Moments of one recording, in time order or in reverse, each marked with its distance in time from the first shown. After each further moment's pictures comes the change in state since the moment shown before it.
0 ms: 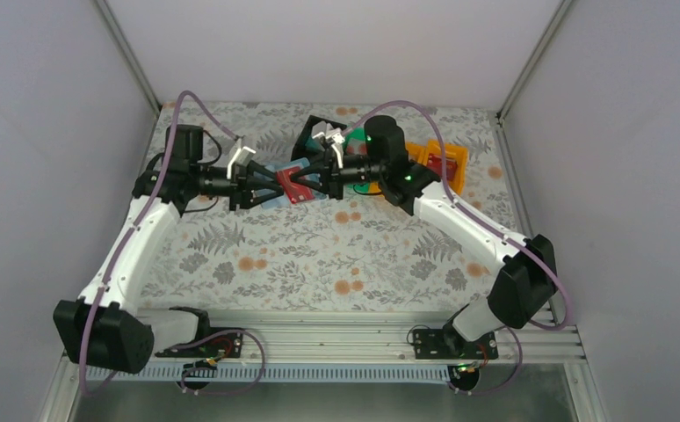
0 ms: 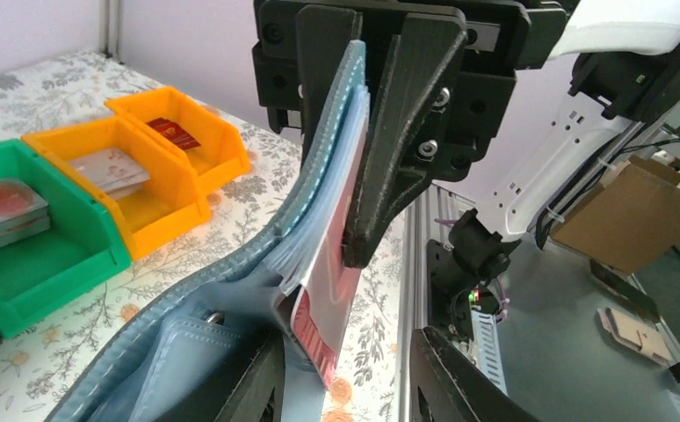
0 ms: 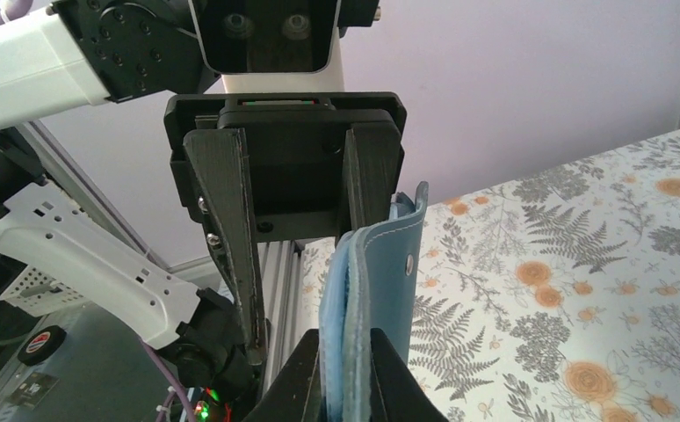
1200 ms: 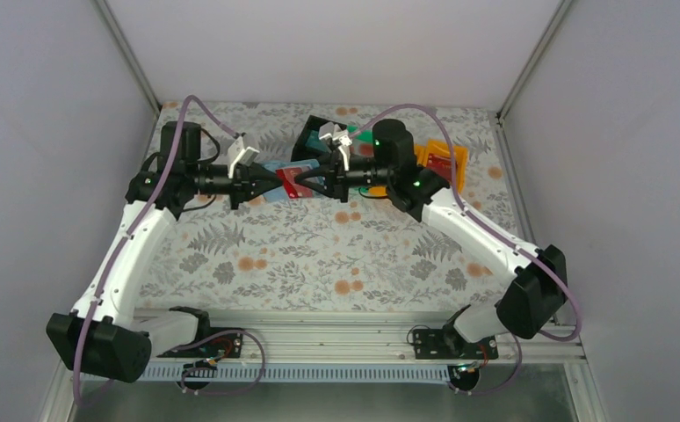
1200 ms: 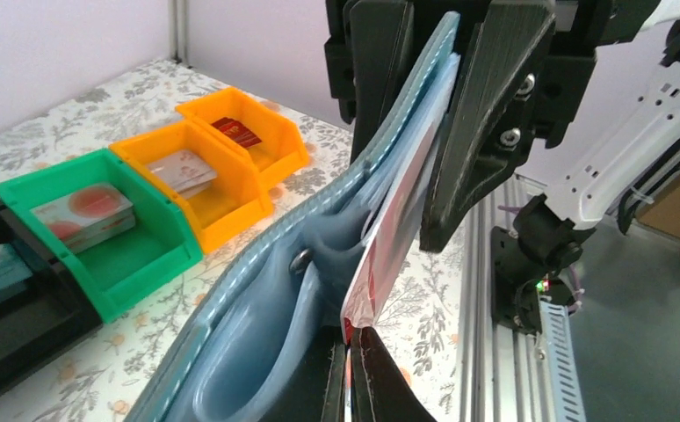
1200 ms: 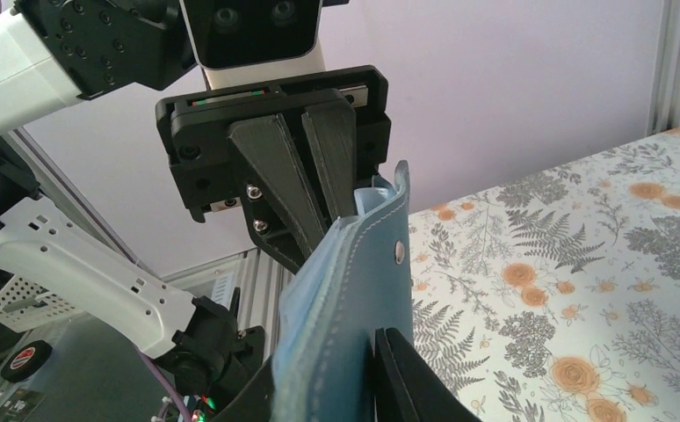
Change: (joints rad) left arm -0.026 -0.014 0.074 -0.060 -0.167 0.046; right arm -0.003 -0.068 -0.042 -0.009 0.056 0.014
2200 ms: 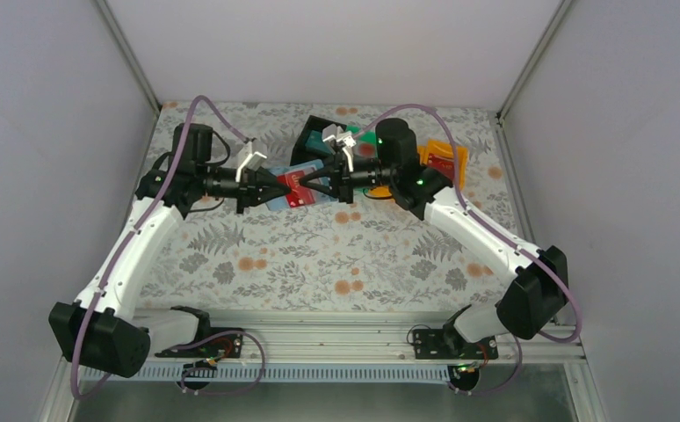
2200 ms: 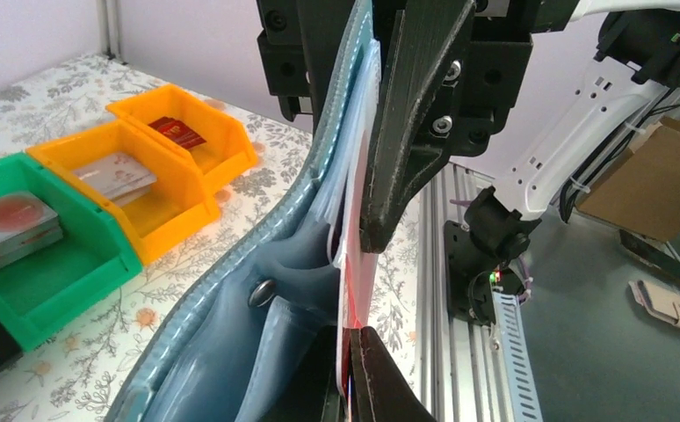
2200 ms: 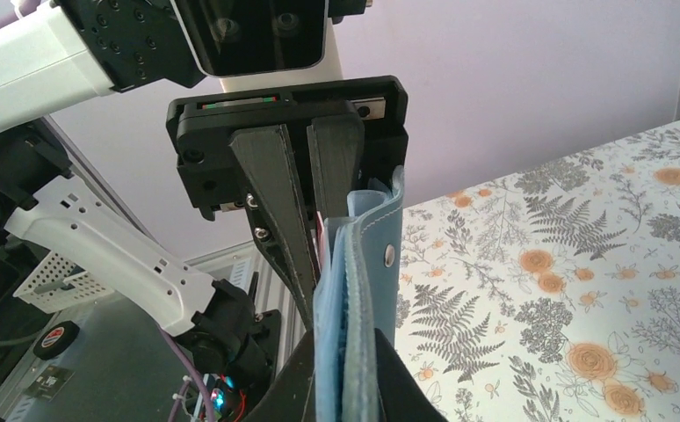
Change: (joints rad) left arm -0.053 0.026 -0.018 0.014 0.062 0.011; right arm -0.032 -0.010 -0.005 -0.039 -0.073 -0.021
